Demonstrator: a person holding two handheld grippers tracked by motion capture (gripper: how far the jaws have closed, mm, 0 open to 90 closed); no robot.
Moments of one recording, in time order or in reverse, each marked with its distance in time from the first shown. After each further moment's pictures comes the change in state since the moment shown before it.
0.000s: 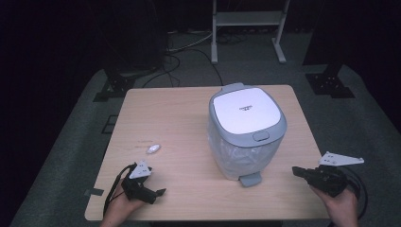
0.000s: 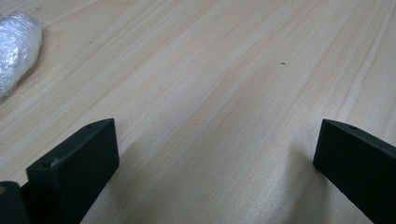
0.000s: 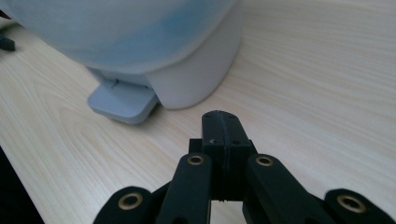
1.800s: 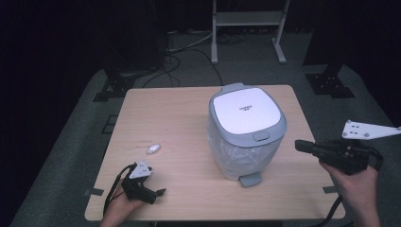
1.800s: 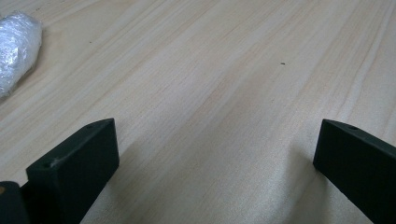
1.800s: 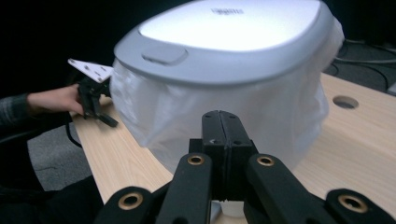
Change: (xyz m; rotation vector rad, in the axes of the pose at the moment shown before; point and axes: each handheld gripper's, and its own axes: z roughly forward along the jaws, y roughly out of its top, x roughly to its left) left arm 0.000 0.000 0.000 -0.001 -0.001 0.001; right arm 0.039 0.108 -0.070 -0.203 0.194 -0.134
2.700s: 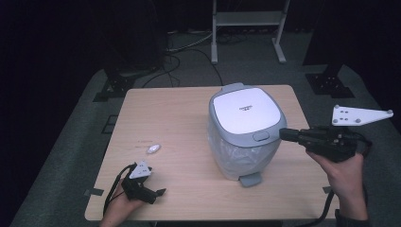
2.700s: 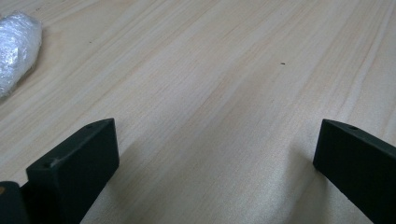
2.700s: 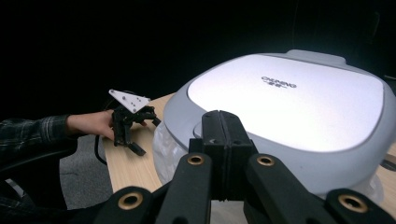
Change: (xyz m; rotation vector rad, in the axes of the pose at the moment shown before) left arm 0.000 0.000 0.000 0.000 0.000 0.000; right arm 0.019 0.045 0.022 -0.066 0.123 -0.075
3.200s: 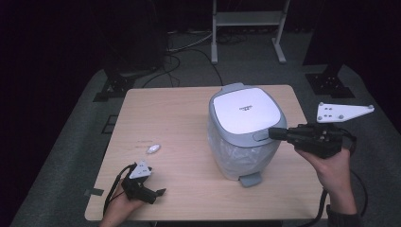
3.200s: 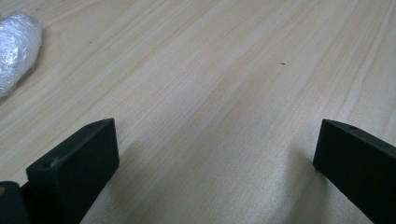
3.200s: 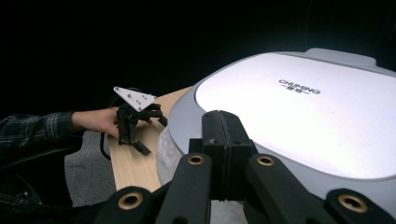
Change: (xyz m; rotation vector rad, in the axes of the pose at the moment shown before) left arm 0.000 0.000 0.000 0.000 0.000 0.000; right arm -0.001 0.004 0.023 0.028 0.037 -0.007
